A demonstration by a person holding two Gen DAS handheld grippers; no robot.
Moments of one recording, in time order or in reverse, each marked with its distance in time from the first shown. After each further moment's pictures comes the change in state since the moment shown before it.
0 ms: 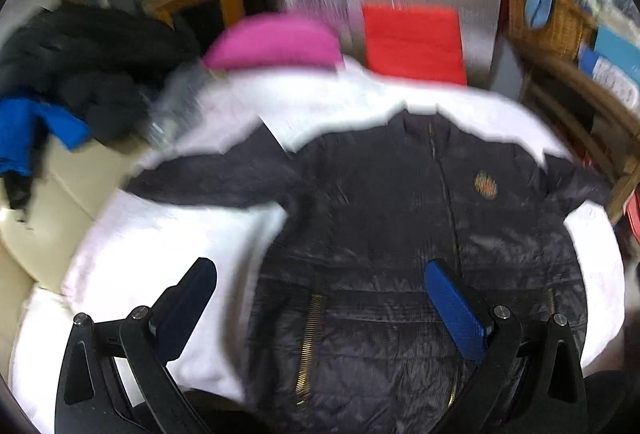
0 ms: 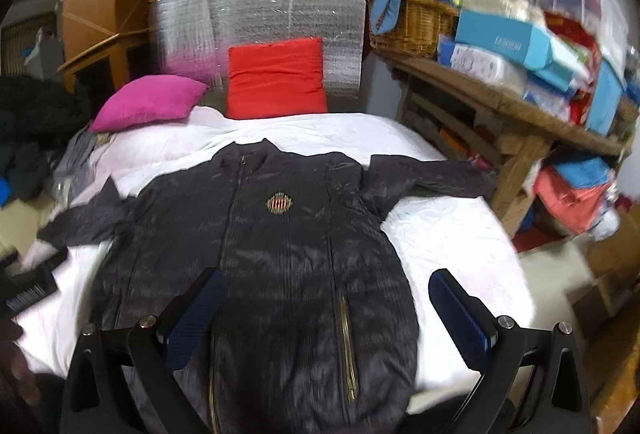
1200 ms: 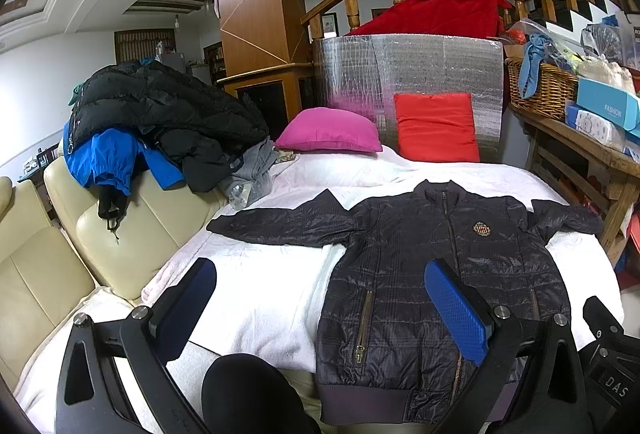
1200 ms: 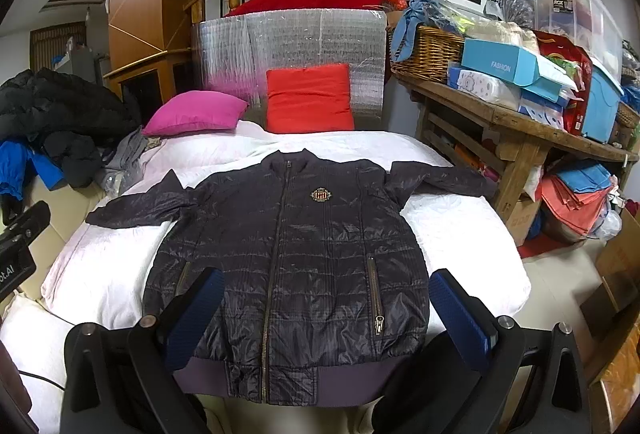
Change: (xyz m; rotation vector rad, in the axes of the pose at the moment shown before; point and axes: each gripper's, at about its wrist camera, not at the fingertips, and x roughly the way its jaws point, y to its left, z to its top) left arm -0.216 0.046 -0.098 -0.042 -0.379 0.144; right arm -0.143 0.031 -0.074 -0.041 -0.095 0.070
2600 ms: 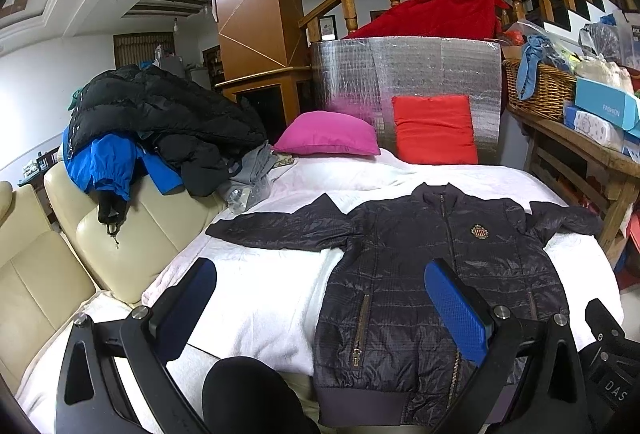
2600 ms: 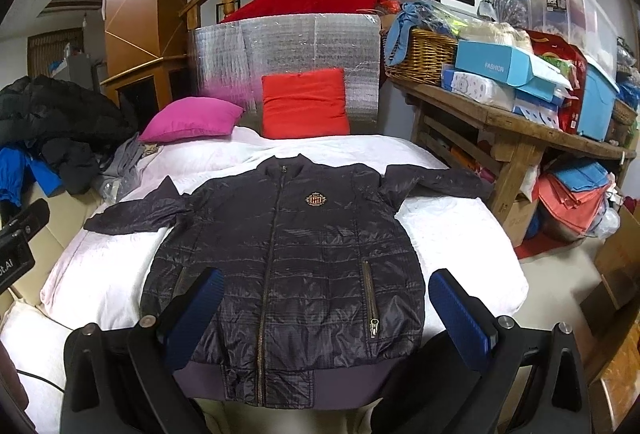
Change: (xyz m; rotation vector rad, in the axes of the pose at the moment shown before) left arm -0.003 -0.005 0.006 0.007 -0.007 0.001; right arm -0.004 -0.007 0.000 0.013 -0.020 -0.008
